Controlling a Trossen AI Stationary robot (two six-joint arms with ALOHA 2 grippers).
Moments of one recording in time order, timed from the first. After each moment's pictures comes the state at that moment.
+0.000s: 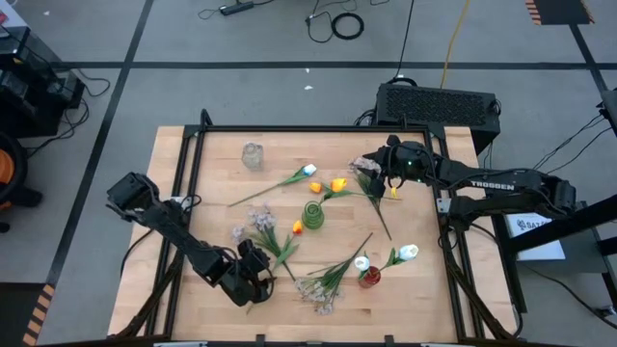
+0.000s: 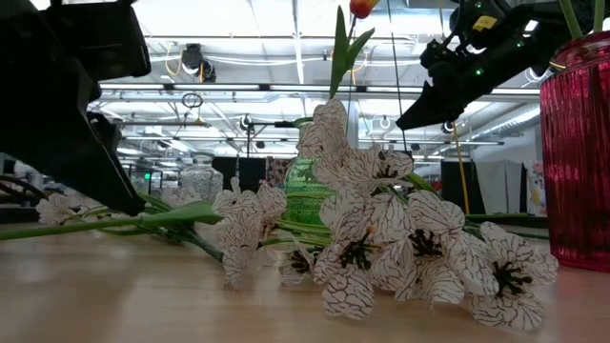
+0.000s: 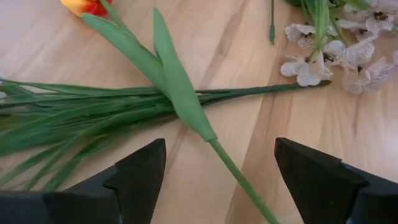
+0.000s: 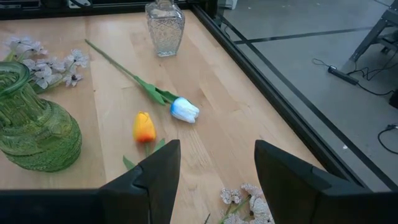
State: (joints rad) left arm -0.70 1.70 0.79 -0.15 -0.54 -0.96; right arm -0.39 1.02 0.55 0.02 0.06 -0.06
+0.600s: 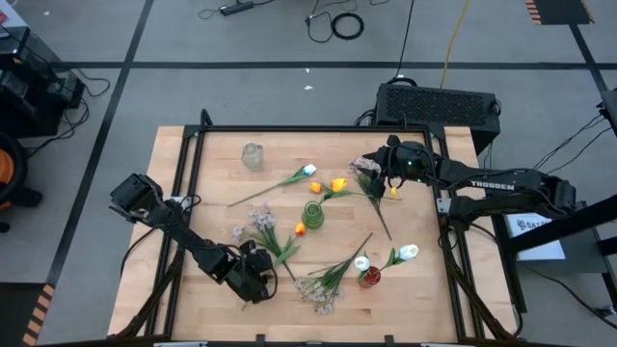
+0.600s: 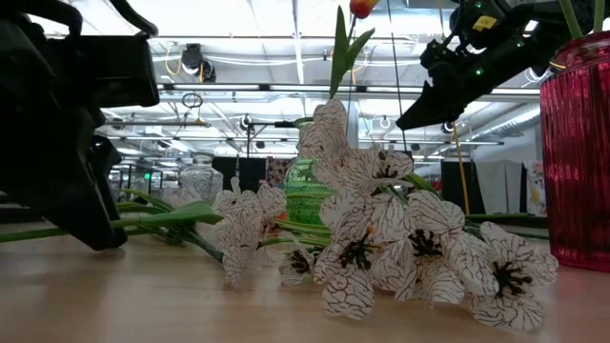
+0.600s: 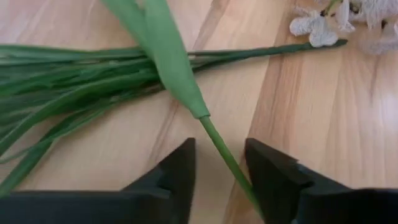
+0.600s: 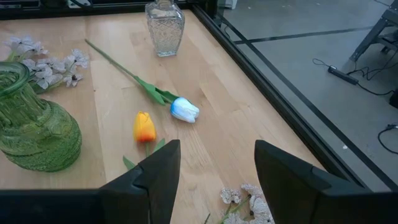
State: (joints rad) left arm -0.66 1.72 0.79 -0.17 -0.37 -0.94; right arm -0.39 1.02 0.55 0.02 0.06 -0.06
